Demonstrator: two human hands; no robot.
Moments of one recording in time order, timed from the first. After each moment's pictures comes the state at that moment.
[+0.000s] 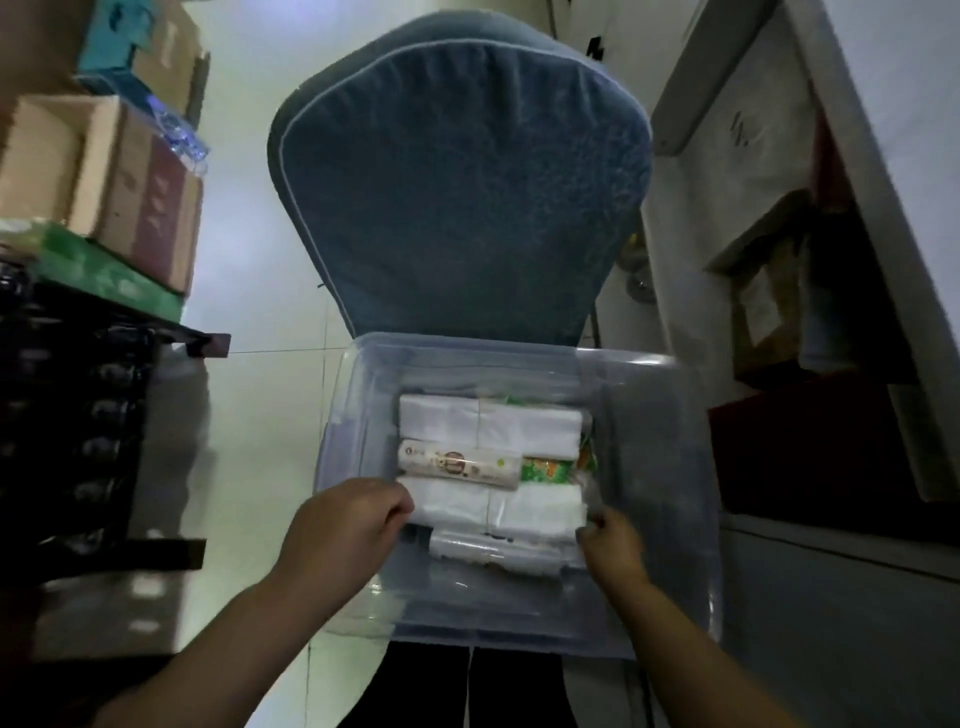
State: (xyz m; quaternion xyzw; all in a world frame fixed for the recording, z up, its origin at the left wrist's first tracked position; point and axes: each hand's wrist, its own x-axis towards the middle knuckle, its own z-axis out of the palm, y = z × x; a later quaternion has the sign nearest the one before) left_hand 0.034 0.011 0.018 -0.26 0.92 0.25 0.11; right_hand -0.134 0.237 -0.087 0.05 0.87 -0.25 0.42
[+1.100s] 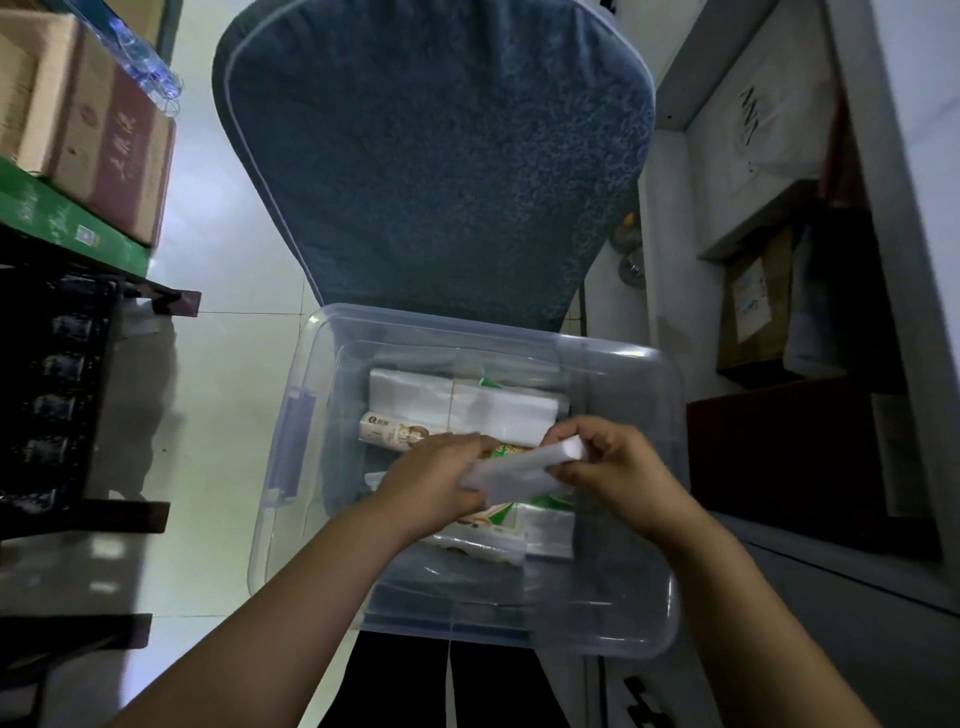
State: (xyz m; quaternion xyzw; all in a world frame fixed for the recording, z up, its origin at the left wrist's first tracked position) left_hand -0.057 0.054 -0.052 -0.23 0.86 0.41 0.20; right_hand -0.210 0.202 0.004 -0.24 0.71 -0.44 0.49
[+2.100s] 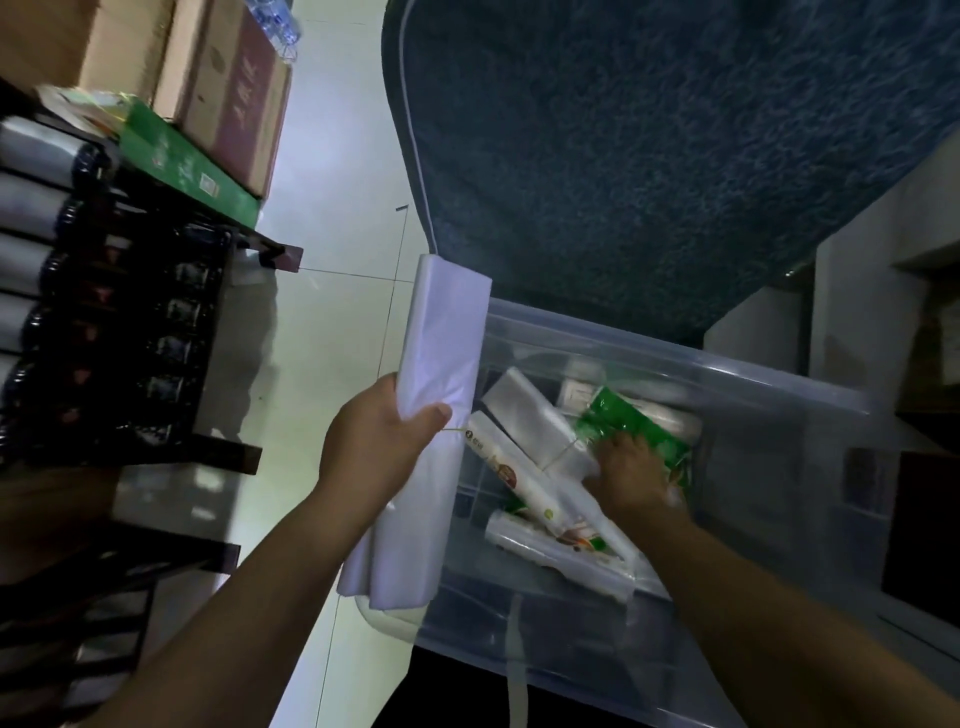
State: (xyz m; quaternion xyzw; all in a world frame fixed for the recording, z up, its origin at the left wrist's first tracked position) left_hand 0.019 -0.068 -0.046 -0.57 0.71 0.40 0.01; right_hand -0.165 0.118 -0.184 -0.39 0.85 0.10 0.35
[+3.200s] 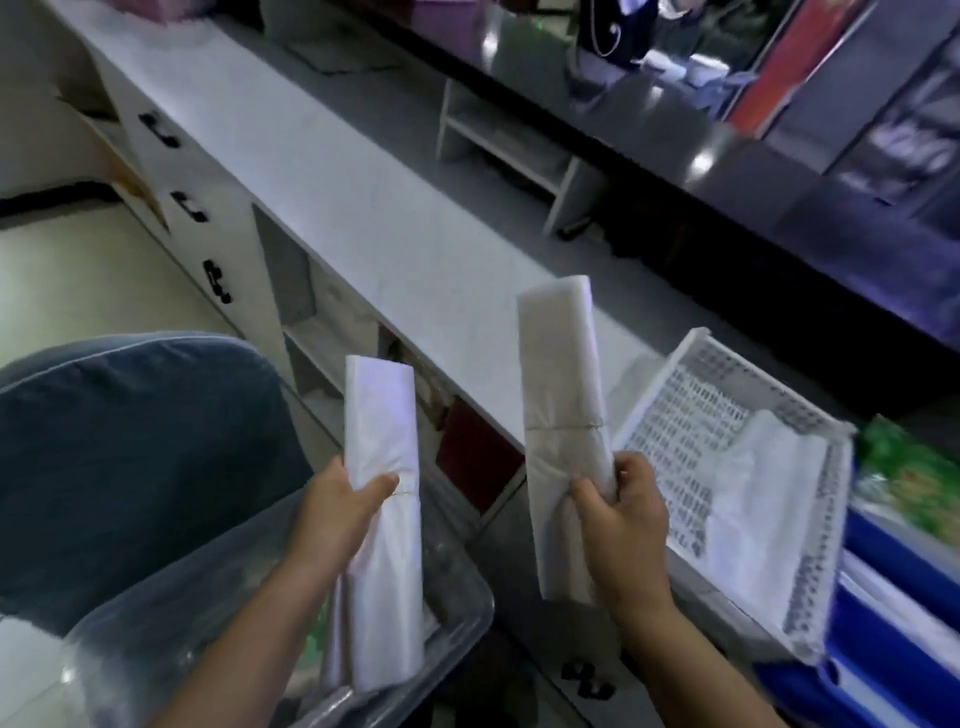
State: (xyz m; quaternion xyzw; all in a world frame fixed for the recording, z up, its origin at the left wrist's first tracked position) left_hand -0.145 0.127 0.153 -0.19 0.79 0.58 0.06; right_hand -0.110 0.361 0.223 0.15 0.86 -0.46 -0.15
